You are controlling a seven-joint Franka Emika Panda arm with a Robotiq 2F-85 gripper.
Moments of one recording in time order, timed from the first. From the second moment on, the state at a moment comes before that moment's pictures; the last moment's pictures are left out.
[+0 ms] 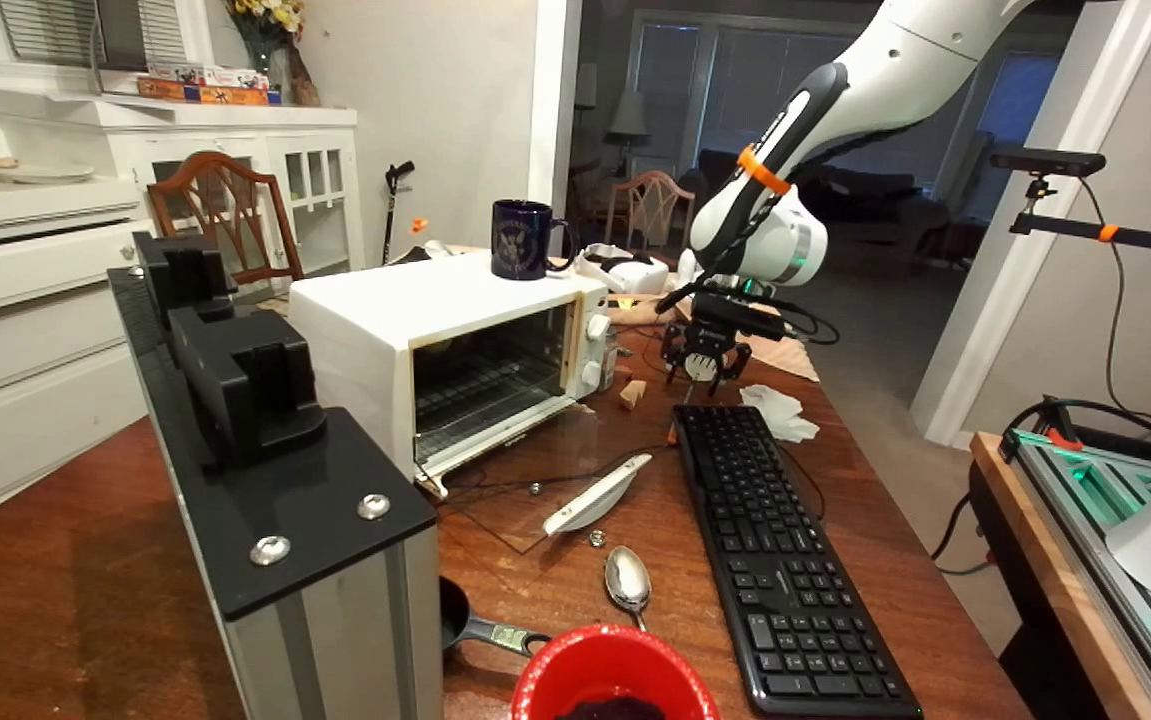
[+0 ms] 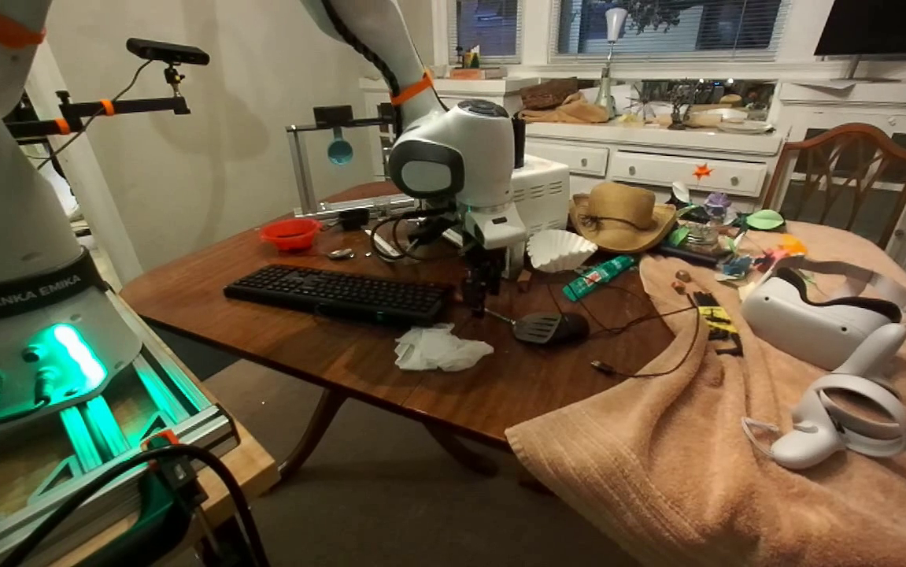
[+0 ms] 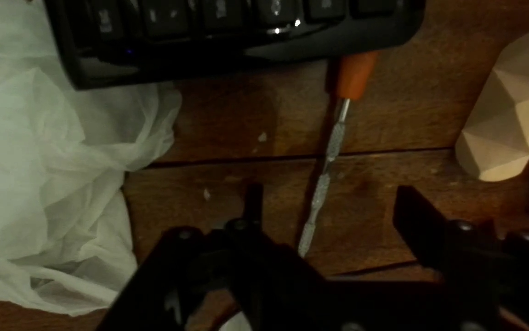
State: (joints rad) arm -0.34 0.67 -0.08 -2.09 0.59 2.81 0.34
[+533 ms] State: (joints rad) arm -0.33 0.69 -0.08 -2.06 0.59 2.82 0.33
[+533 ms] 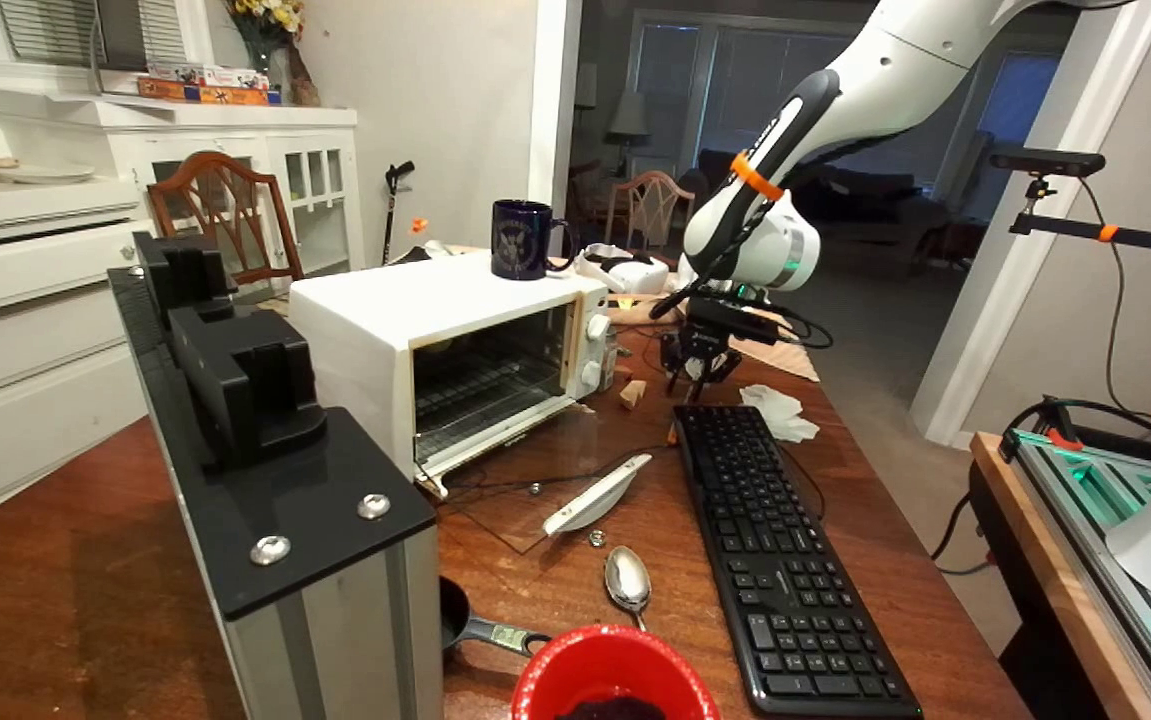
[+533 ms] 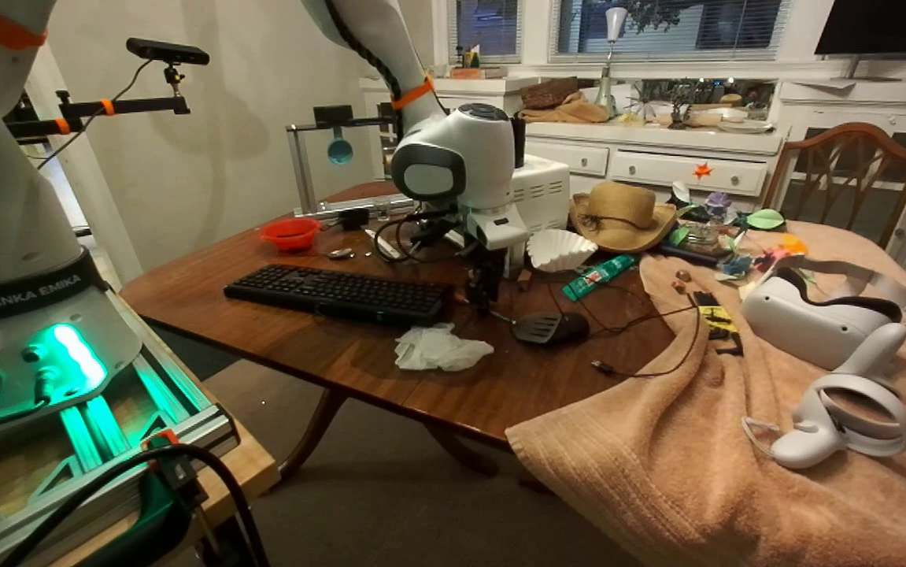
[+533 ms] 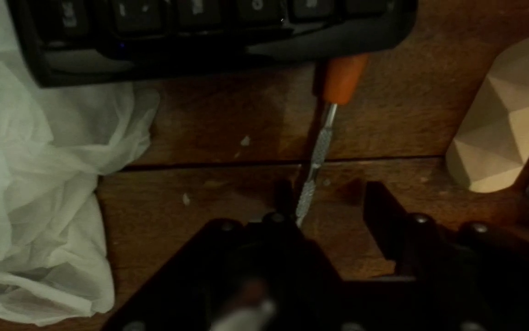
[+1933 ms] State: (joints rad) arm -0.34 0.69 -0.08 -2.06 0.61 2.82 0.33
